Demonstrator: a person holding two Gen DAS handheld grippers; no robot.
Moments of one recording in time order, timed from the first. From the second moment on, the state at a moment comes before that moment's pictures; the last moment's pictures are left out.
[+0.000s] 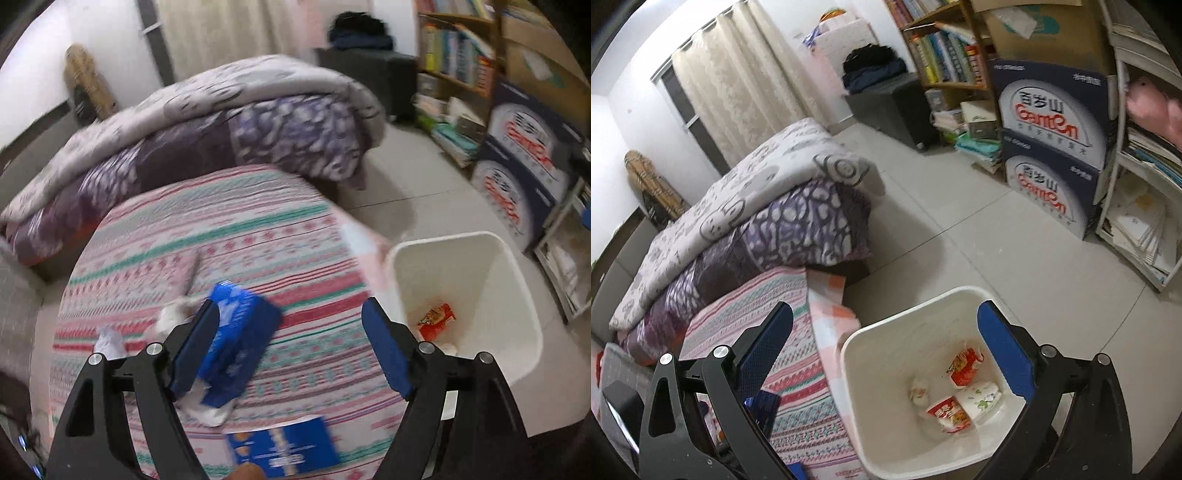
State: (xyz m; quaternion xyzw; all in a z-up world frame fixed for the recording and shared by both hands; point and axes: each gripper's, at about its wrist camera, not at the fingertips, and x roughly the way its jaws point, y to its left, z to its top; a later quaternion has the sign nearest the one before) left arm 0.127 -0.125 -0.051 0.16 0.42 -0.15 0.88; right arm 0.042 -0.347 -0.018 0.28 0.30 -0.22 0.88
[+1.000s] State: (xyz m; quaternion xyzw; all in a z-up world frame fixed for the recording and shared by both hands) left arm 0.234 0.096 -0.140 0.08 0.59 0.09 0.80; right arm 0.094 -0.108 -0.104 -0.11 0.50 0.25 0.82
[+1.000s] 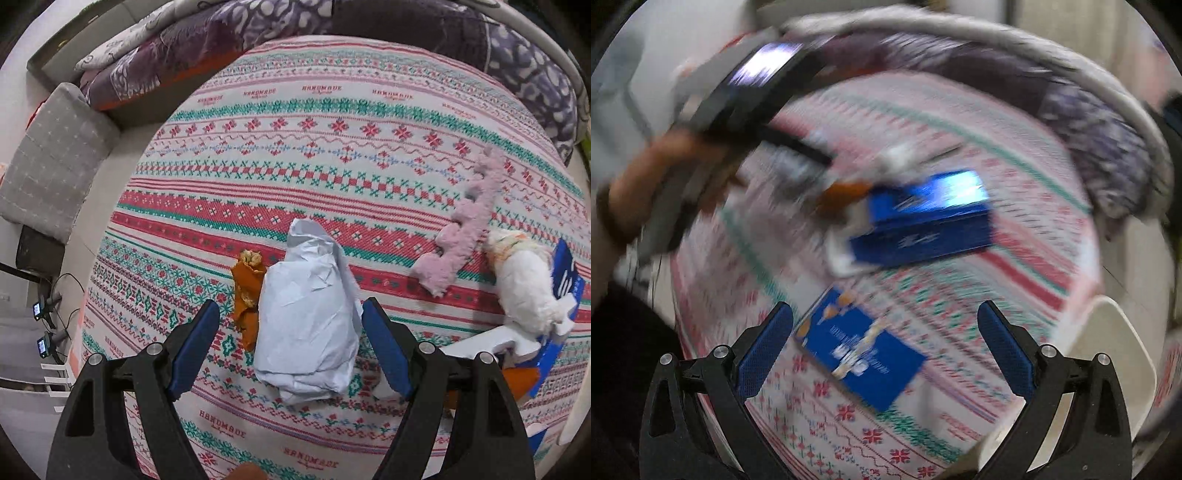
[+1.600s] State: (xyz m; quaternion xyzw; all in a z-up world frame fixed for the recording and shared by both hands) left arm 0.199 0.093 -0.086 0.04 0.54 0.01 0.84; right arm 0.097 -0.063 -0.162 -0.23 0.55 0.29 0.75
